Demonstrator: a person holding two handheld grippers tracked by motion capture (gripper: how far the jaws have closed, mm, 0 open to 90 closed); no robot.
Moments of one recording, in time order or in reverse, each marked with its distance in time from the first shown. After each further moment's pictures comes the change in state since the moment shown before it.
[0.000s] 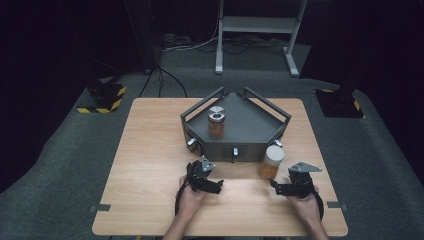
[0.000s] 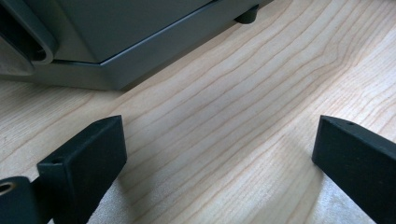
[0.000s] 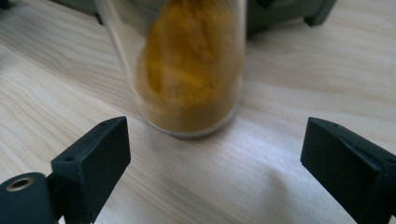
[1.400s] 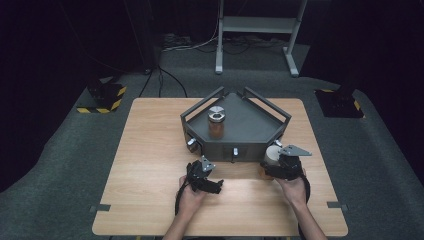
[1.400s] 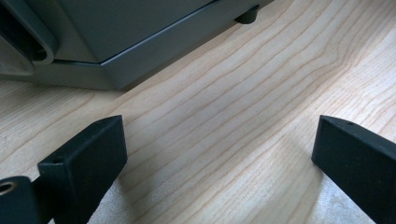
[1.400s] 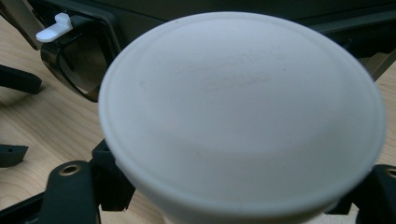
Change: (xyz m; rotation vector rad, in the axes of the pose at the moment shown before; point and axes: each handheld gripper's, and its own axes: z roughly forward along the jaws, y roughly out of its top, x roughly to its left) left arm 0.000 0.000 0.000 -0.002 0.000 -0.004; right arm 0.021 0.041 0.013 -0.123 -0.018 -0.028
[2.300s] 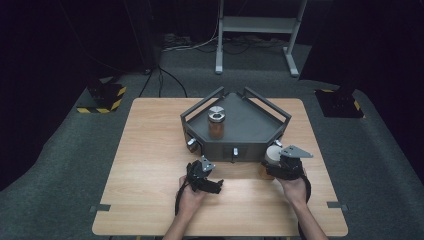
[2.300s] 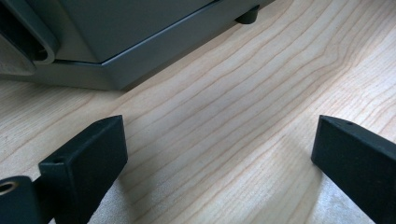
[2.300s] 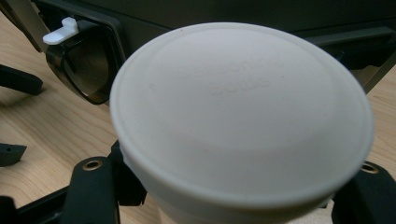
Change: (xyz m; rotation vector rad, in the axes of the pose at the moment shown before) left arm 0.000 0.000 0.000 0.001 0.001 0.002; right arm -0.002 -0.006 -0.002 -0.032 0.003 -0.033
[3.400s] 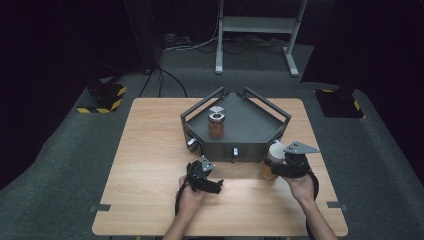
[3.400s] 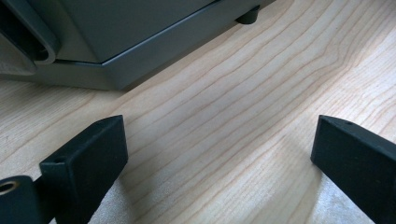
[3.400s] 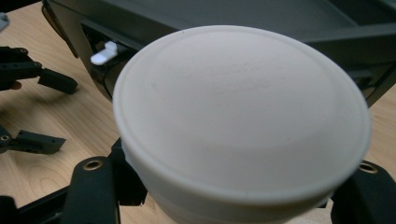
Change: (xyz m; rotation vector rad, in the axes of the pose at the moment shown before) left arm 0.000 0.000 0.000 0.000 0.000 -0.002; right arm -0.014 0.025 -0.024 0.011 0.075 -0.048
